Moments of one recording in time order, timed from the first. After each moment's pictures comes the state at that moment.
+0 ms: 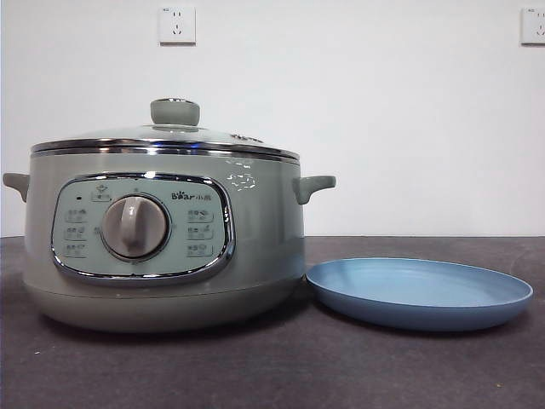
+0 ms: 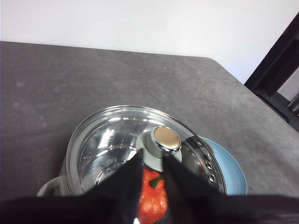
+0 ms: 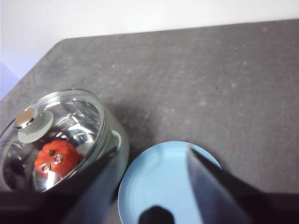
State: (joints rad) left arm 0.06 0.78 0.85 -0.43 0.66 -0.14; right arm 0.08 0.83 1.00 -0.63 -0.39 0.09
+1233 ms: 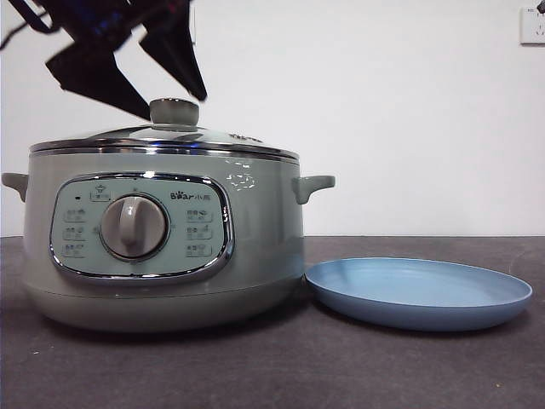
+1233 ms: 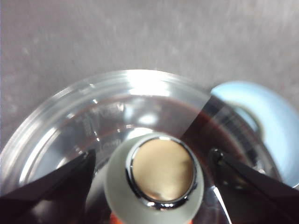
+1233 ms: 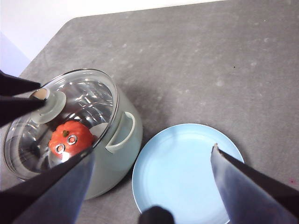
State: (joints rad) left arm -0.45 1.34 1.09 -0.40 0.14 -0.06; right arm 0.15 0.84 1.00 -0.67 -0.39 0.11
